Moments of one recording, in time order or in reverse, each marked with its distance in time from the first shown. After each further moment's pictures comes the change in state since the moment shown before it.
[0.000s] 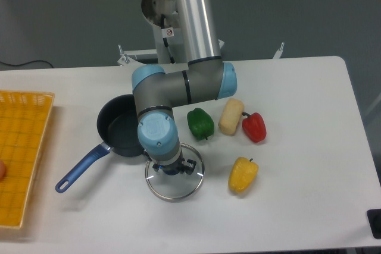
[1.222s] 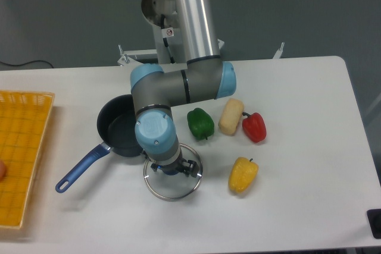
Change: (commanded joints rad) arm -0.003 0.075 0.017 0.003 0.041 0.158
